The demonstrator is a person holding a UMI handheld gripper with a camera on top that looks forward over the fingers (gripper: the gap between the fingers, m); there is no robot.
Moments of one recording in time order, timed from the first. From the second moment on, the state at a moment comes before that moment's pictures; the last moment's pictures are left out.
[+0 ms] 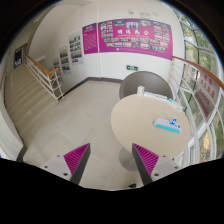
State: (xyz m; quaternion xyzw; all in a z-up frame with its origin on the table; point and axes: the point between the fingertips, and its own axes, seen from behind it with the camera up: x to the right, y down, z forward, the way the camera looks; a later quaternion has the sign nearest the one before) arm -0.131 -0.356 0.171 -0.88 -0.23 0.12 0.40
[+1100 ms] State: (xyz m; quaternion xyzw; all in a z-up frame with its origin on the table) arm 0.084 0.028 0.020 -0.87 -0.05 0.03 0.48
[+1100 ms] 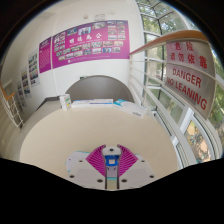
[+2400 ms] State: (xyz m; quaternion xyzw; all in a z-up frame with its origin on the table) arm 0.227 0.030 0.022 -0.90 -0.02 -0.01 0.43
